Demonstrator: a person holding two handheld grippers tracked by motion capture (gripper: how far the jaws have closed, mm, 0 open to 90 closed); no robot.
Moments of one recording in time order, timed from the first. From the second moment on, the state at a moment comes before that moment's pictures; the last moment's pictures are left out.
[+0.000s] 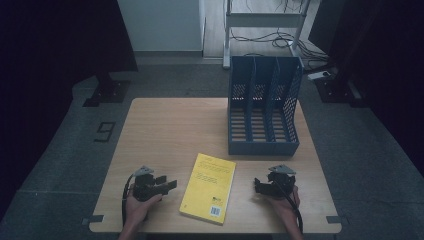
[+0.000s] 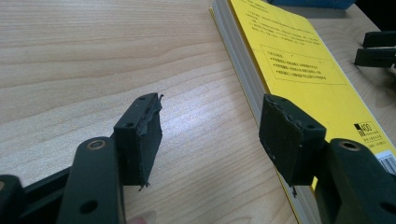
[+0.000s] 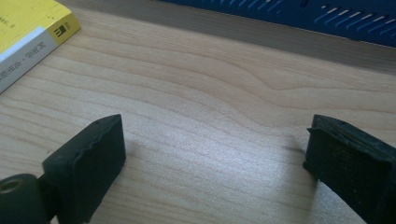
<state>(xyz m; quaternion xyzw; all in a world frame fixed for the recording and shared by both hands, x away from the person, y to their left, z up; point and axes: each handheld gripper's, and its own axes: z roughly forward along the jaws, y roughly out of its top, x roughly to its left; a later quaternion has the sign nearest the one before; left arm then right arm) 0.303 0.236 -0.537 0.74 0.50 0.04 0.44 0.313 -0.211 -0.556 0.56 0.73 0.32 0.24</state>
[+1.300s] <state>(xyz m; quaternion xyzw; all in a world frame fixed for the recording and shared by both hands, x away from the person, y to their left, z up) 0.312 0.237 -0.541 0.75 0.51 0.03 0.42 0.299 -0.209 -0.539 0.57 0.70 0.37 0.22</state>
